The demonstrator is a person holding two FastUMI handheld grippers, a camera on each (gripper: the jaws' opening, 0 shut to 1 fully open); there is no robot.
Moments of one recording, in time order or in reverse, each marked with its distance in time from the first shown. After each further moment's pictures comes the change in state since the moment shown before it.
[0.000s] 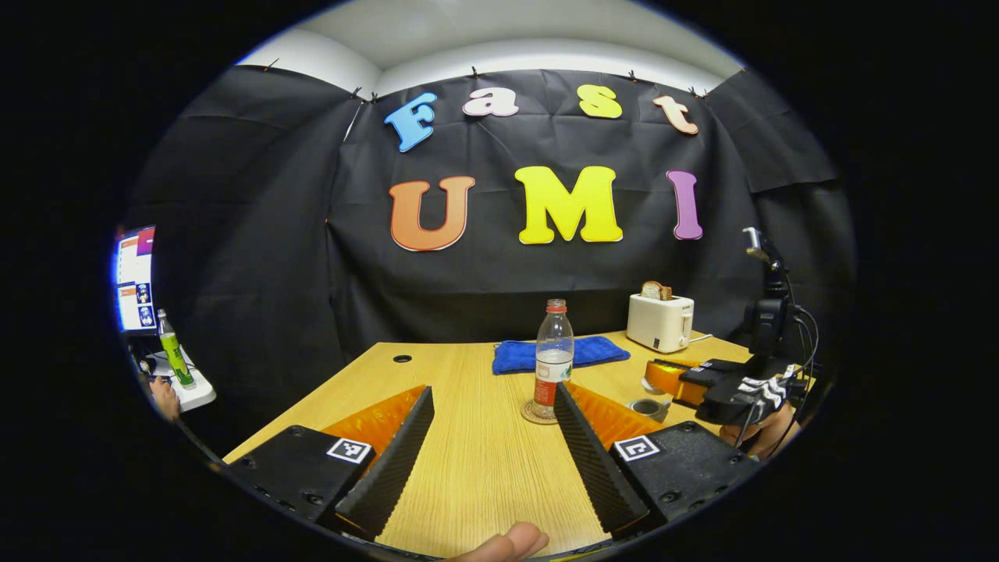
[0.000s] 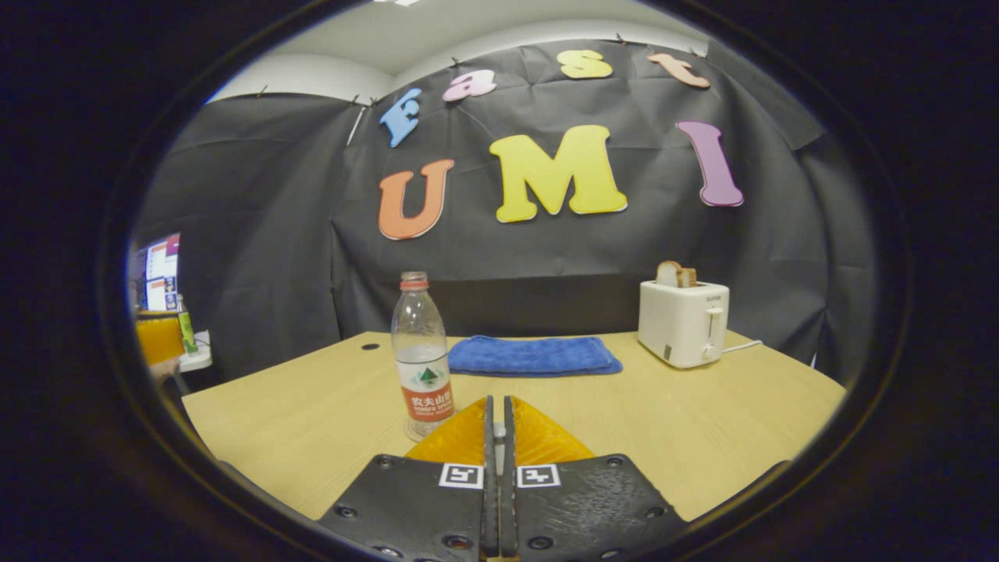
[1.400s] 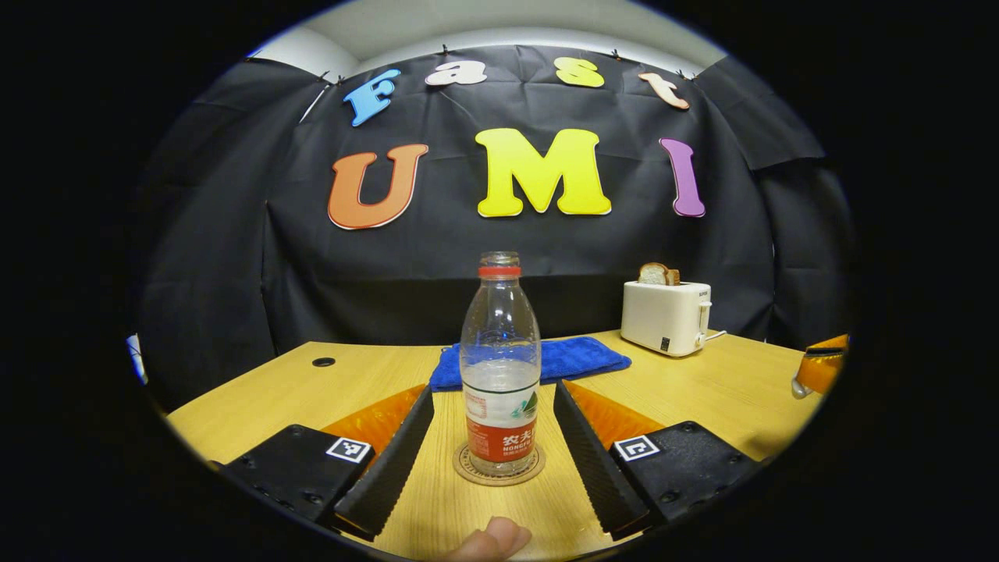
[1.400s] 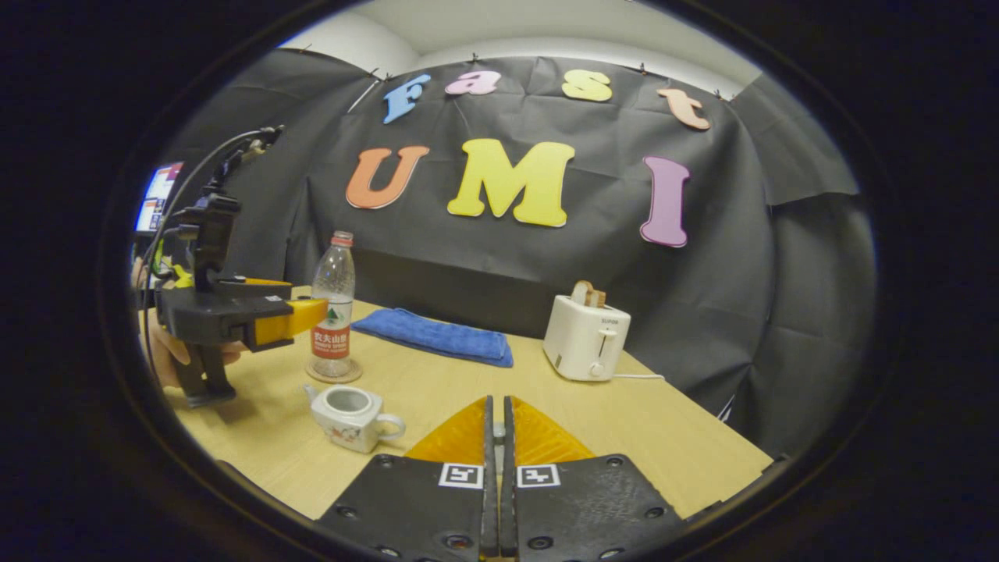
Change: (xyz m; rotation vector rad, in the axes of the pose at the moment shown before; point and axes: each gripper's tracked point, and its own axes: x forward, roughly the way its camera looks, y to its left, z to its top) left arm 0.174 -0.075 -0.052 0.013 -0.037 -0.055; right arm -0.076 -0.124 0.001 -0.192 -0.012 -0.199
